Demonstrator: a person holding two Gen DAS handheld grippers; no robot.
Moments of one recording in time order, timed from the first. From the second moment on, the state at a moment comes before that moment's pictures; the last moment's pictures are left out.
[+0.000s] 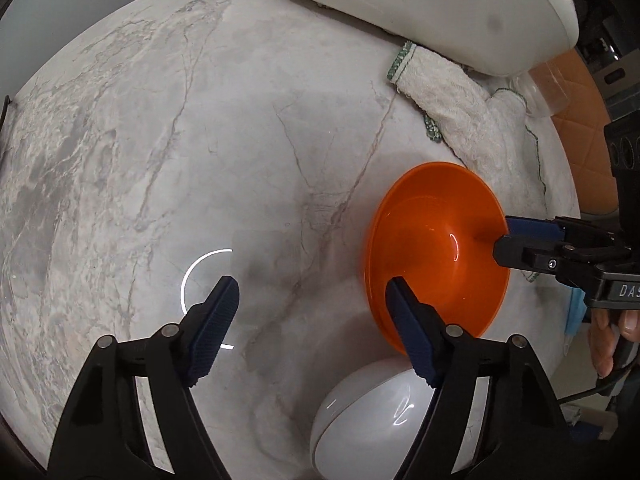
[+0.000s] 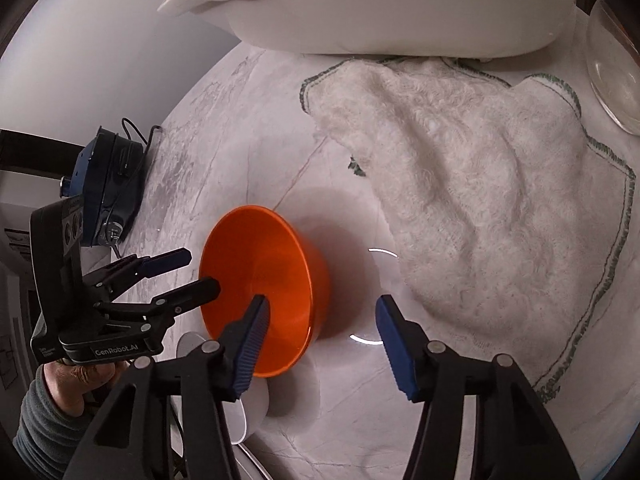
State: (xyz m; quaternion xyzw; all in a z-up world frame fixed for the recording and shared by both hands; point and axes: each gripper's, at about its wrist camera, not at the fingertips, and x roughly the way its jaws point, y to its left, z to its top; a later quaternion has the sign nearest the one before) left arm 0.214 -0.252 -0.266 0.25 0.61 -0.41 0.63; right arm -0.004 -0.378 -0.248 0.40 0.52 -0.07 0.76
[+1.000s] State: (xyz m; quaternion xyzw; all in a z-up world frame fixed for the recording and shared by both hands) left arm 0.183 -0.300 -0.290 0.26 0.62 -0.43 0.60; right arm 0.034 -0.364 -0.269 0.36 0.56 -0.07 0.74
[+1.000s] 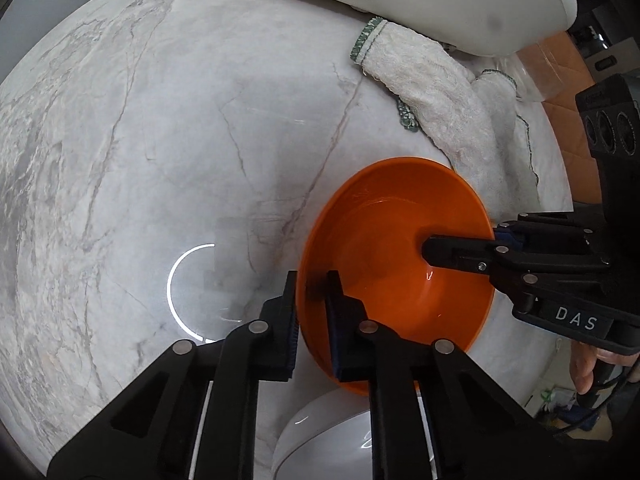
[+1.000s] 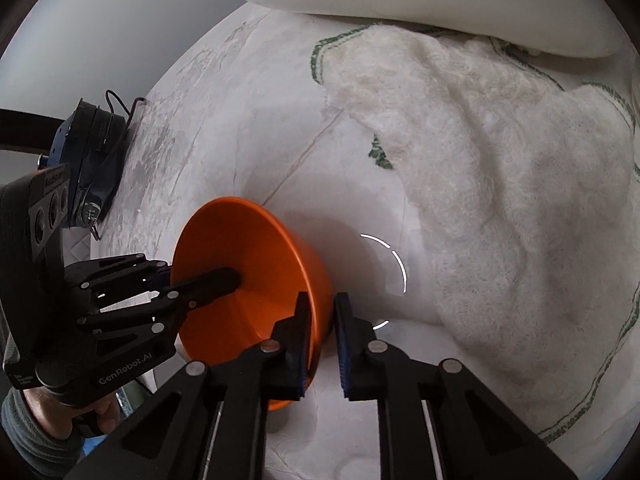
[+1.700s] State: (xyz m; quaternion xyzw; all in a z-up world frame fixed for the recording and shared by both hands) left arm 0.192 -0.279 -0.259 0.24 0.62 -0.41 0.62; right arm 0.044 -0.358 -0.245 0.35 0.55 -0.07 0.76
